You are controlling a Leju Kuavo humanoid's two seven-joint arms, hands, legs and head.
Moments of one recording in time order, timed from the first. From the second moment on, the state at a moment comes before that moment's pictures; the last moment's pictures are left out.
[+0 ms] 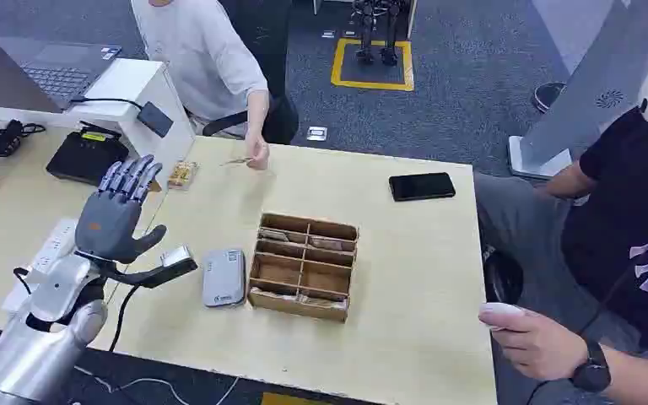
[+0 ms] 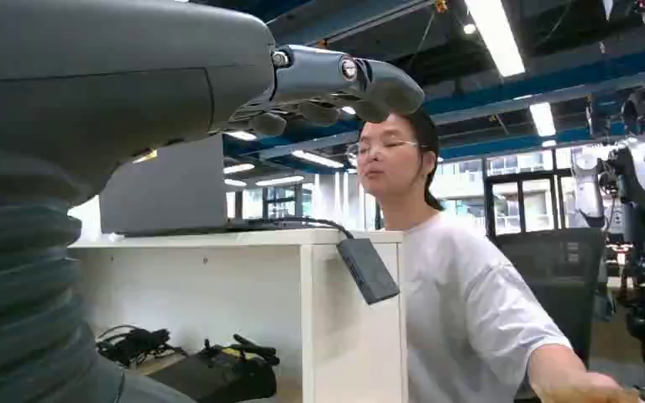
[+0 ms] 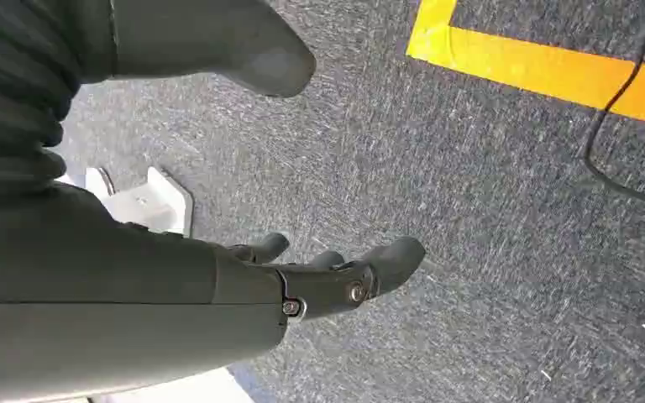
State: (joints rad) left arm -0.20 0.47 -0.24 -1.53 -1.07 0.45 -0.01; right arm -0.01 -0.05 -0.80 -0.14 1.35 -0.01 -0.13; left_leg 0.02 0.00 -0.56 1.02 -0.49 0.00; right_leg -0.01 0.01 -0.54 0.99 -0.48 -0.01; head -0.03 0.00
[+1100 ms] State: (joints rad) left arm -0.11 0.41 -0.21 -1.52 -1.01 0.47 -0.03; right arm -0.03 -0.10 -0.80 -0.02 1.35 -0.10 -0.10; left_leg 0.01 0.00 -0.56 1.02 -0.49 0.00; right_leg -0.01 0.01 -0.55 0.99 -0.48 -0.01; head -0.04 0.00
